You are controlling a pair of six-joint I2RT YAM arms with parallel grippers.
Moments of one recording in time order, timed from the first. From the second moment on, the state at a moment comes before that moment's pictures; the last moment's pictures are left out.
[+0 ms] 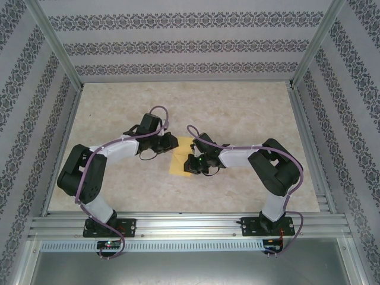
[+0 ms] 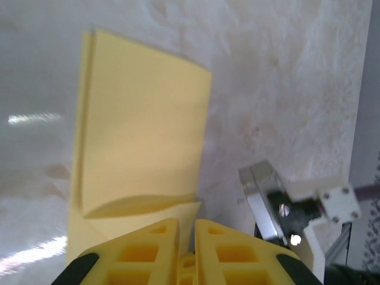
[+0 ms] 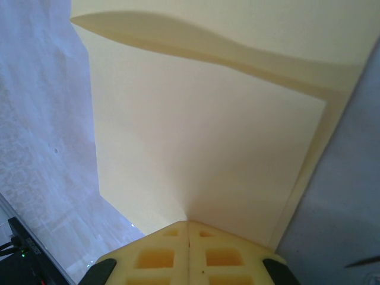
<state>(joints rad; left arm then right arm) -0.46 1.67 0.94 -0.17 0.51 -0.77 0.73 1.81 0.87 -0.11 -0.47 0.82</state>
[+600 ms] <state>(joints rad) -0.52 1.84 0.91 -0.11 0.56 -0.80 0.74 1.80 0.89 -0.17 -0.45 0.82</state>
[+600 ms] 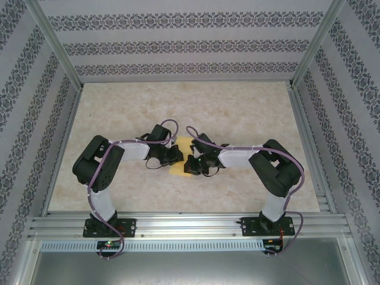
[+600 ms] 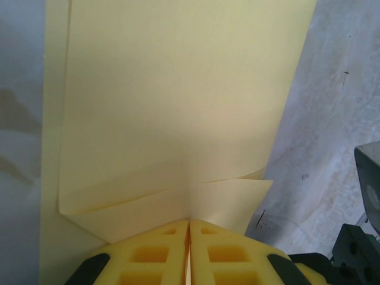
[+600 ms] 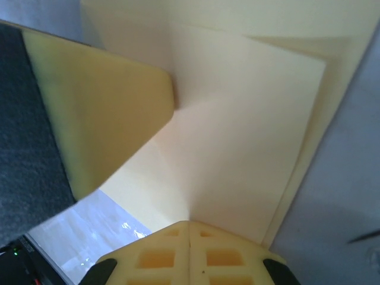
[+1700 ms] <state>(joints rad) -0.52 1.84 0.91 -0.11 0.55 -0.79 0.72 1.78 0.78 0.02 -0.50 0.90</state>
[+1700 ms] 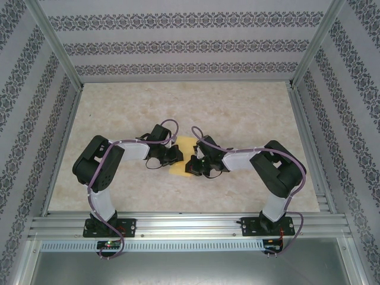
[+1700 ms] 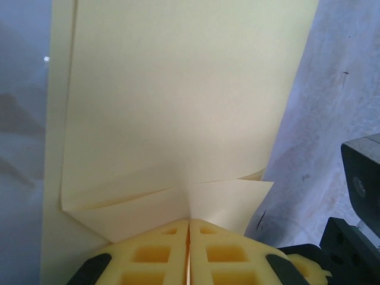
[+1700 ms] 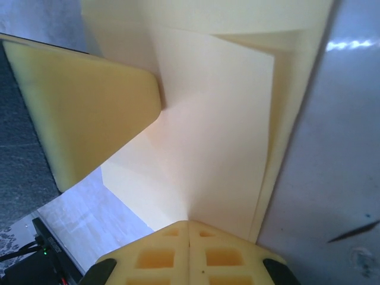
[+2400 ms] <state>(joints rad) -0.52 1.84 0.92 -0.12 0.54 -0.78 0.74 1.72 0.72 0.01 -0.47 0.90</state>
